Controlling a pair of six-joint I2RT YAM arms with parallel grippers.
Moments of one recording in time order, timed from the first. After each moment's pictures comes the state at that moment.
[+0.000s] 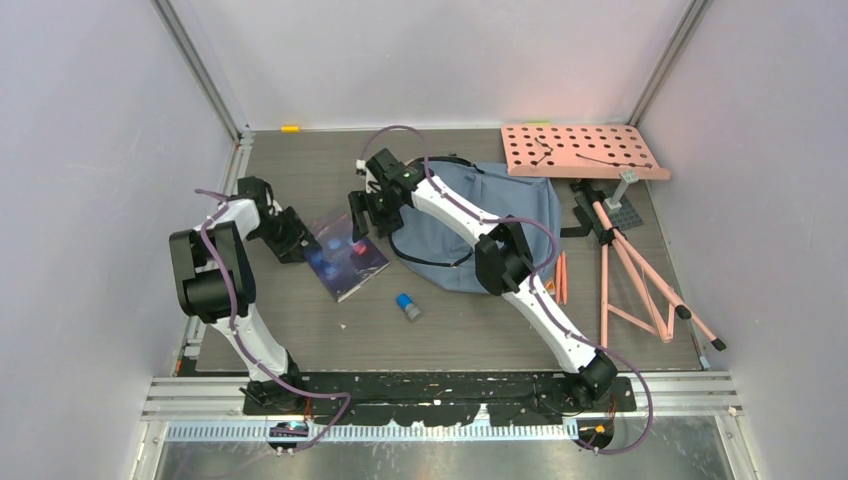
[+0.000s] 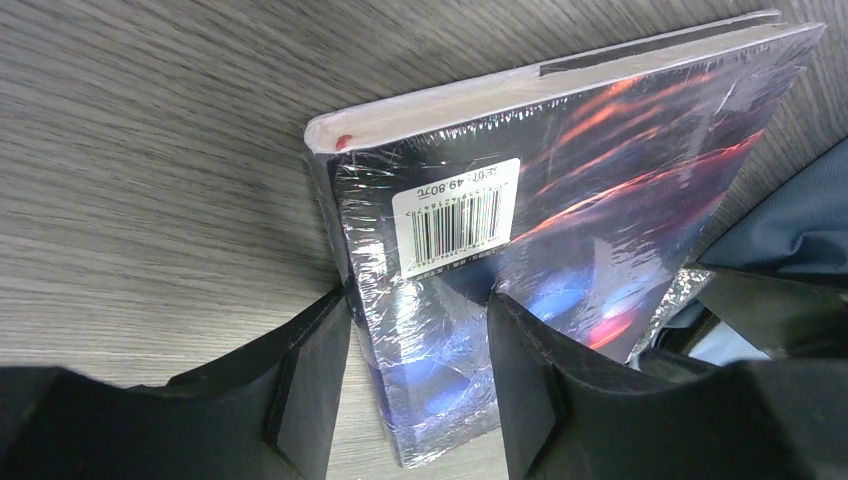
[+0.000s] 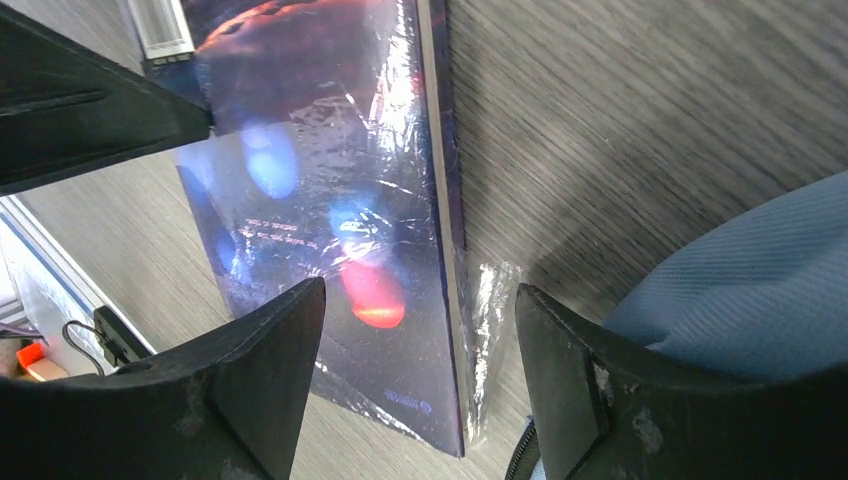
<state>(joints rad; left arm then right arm) 0.22 1.82 1.15 -0.62 0.33 -0.47 0.76 2.68 2.58 -0.90 -0.38 0.41</state>
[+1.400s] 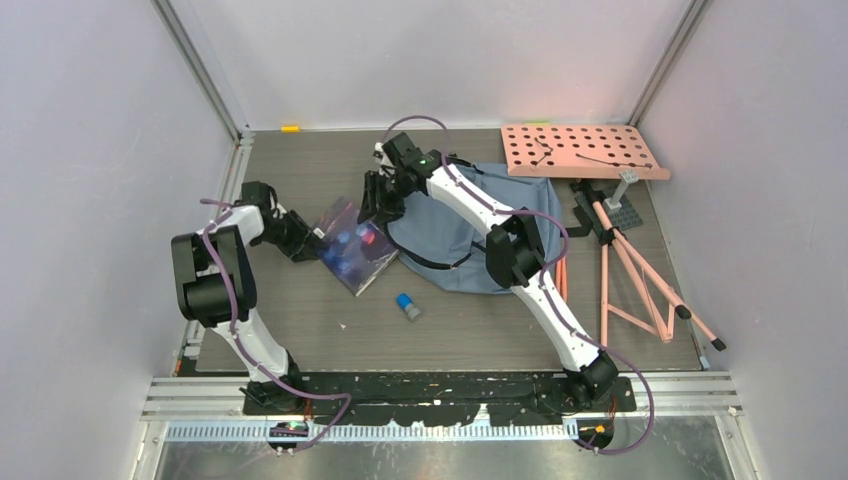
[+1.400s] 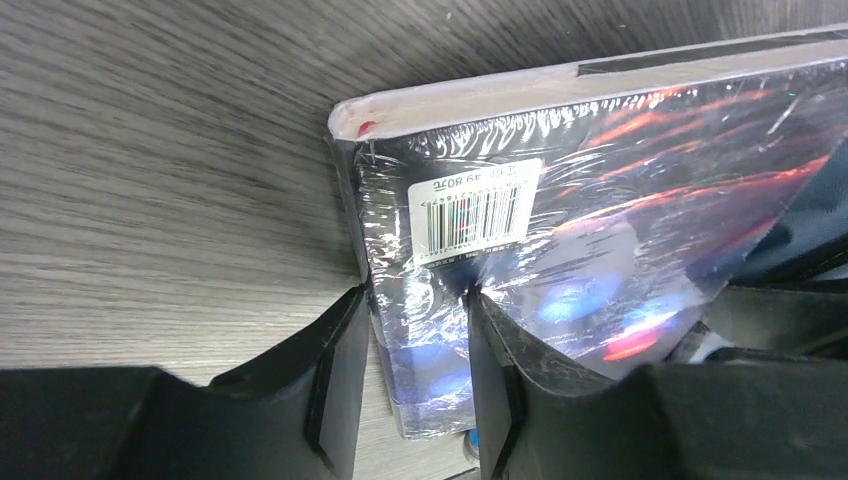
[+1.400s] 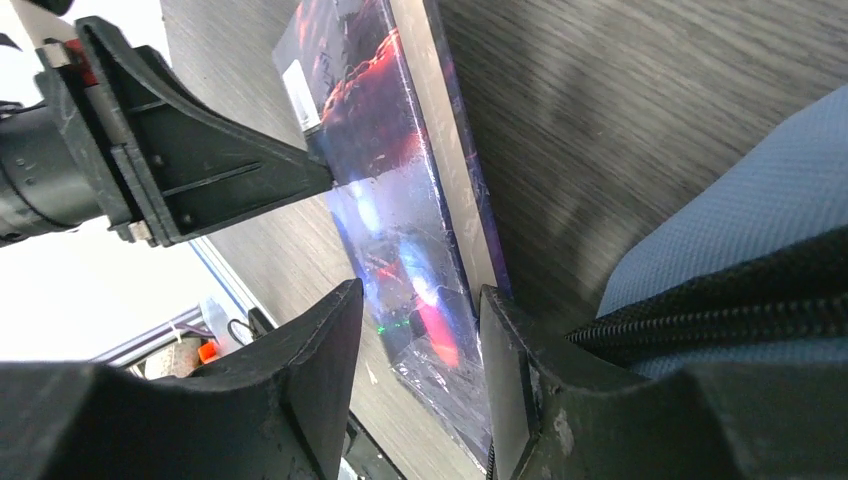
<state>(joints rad) 0.20 1.79 1.07 -0.53 0.44 -0.60 0.70 2.64 2.53 -0.81 -0.53 0.64</state>
